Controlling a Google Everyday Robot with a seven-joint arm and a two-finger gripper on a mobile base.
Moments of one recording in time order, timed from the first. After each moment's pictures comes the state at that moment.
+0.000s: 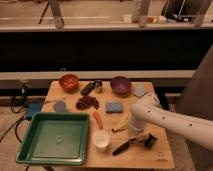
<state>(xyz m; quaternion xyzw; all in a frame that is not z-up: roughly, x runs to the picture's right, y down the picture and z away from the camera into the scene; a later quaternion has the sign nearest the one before) 0.138 0.256 0.763 -0.36 -0.11 -0.10 0.92</state>
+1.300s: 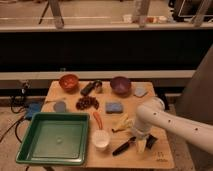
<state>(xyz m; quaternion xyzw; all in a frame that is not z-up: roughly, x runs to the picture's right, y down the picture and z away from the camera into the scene) 0.149 0.278 0.761 -0.37 -0.14 -0.12 0.91</state>
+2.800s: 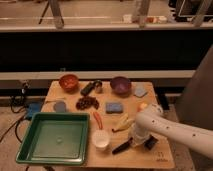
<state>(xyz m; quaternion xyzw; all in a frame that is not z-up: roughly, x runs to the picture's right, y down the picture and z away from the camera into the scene) 0.150 0.296 0.782 -0.35 -0.14 -0.13 0.92</state>
